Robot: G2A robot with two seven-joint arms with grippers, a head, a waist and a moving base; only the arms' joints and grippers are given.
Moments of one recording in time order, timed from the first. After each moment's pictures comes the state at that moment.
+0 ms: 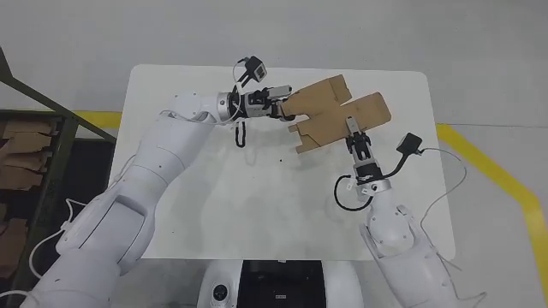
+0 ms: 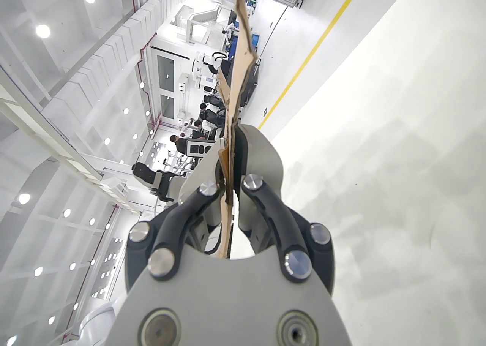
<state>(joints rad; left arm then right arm) 0.63 -1.28 -0.84 -0.79 -0.78 -0.48 -1.26 -1.52 -1.29 1.18 -1.70 -0.13 -0.25 -0.19</state>
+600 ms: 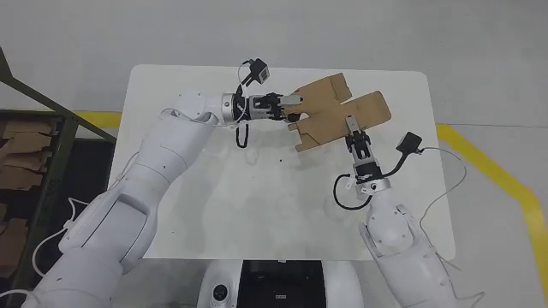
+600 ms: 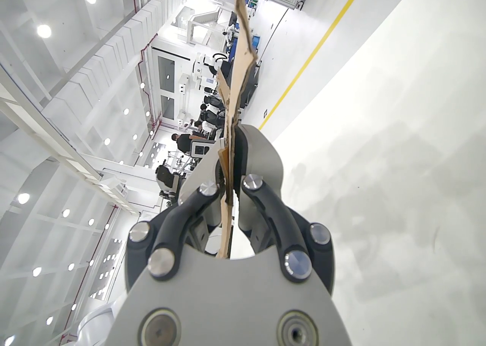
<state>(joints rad) 0.62 -1.29 -0.85 -0.78 -0.67 -0.49 -1.24 -1.51 -1.30 1.19 -1.70 -0.15 -0.24 -0.19</state>
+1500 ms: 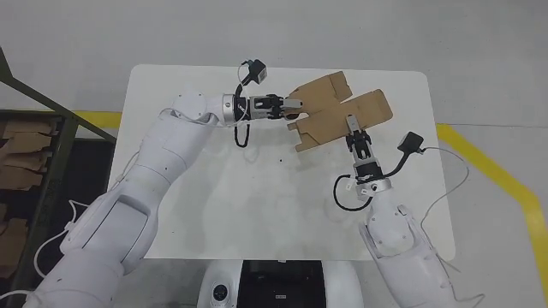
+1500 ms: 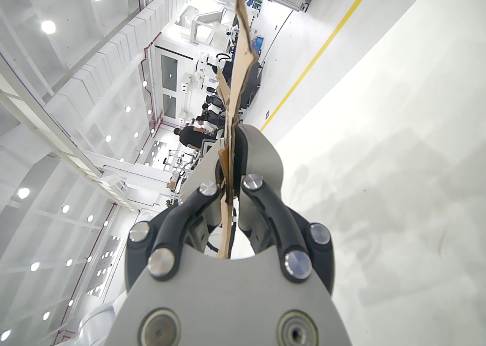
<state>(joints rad) 0.63 -1.30 -0.88 -0.78 -0.57 -0.48 -1.19 -1.53 -1.32 1.21 -1.73 -0.18 -0.25 -0.17</state>
